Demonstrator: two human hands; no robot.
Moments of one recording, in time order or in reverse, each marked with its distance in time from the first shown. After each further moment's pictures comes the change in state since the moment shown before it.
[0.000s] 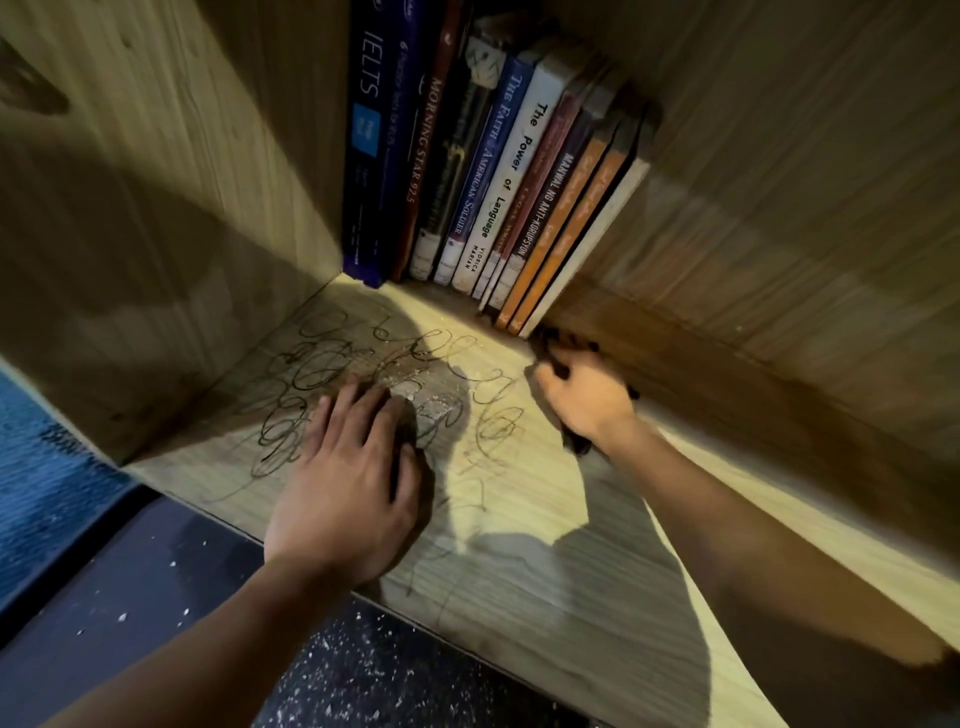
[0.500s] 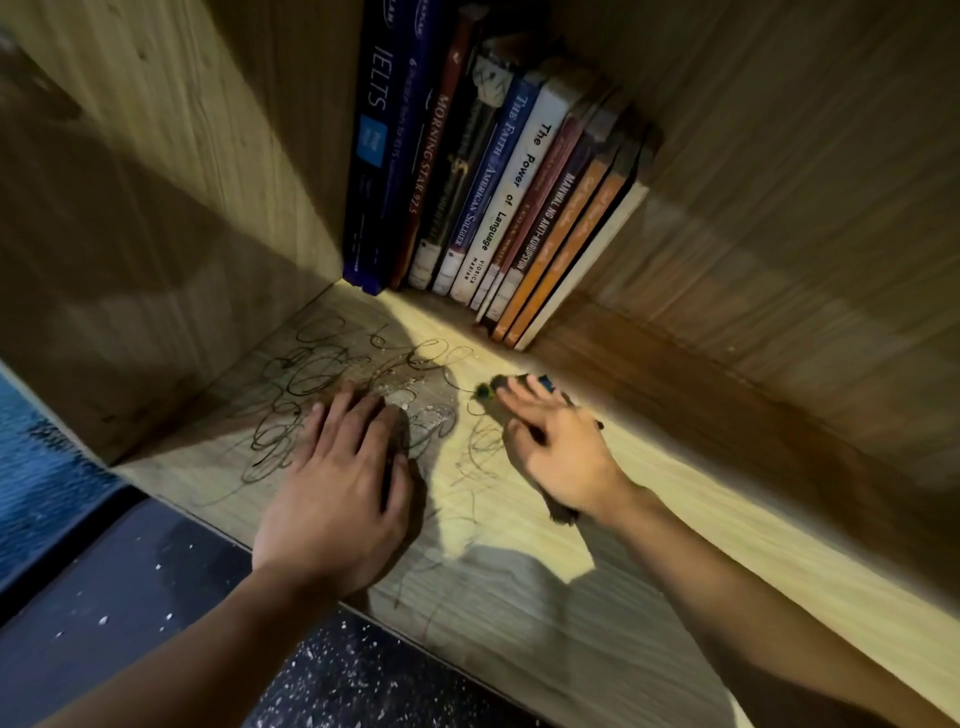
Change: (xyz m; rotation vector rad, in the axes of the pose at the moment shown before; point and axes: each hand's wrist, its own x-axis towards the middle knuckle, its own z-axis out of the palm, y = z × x) left_hand 0.001 -0.004 0.004 0.013 0.012 -0.016; right_hand -0.035 0.010 0.020 -0.024 -0.072 -0.268
